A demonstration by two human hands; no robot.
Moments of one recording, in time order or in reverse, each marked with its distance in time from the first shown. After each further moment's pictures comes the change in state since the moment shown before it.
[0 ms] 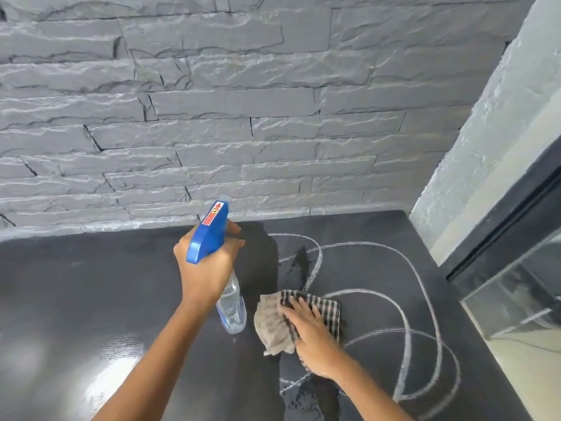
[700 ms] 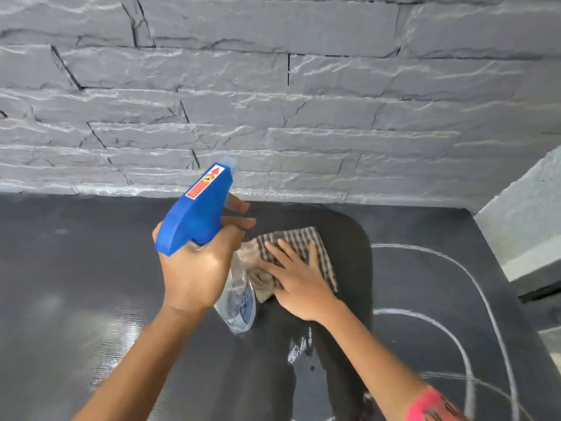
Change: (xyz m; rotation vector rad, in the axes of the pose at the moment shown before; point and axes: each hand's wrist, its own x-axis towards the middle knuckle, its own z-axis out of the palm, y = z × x) left_hand 0.034 -0.038 0.007 -0.119 0.021 0.099; right_hand 0.140 0.000 -0.005 -0.390 -0.039 -0.285
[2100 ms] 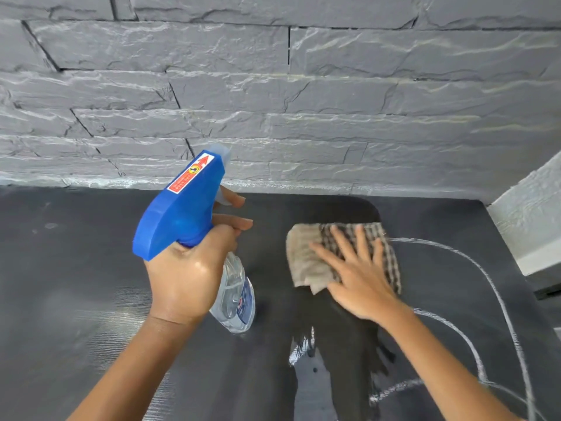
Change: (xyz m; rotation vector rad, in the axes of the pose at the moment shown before) left_hand 0.000 -0.002 0.003 -0.014 0.011 0.034; right_hand -0.043 0.073 -0.009 -0.183 0.040 0.271
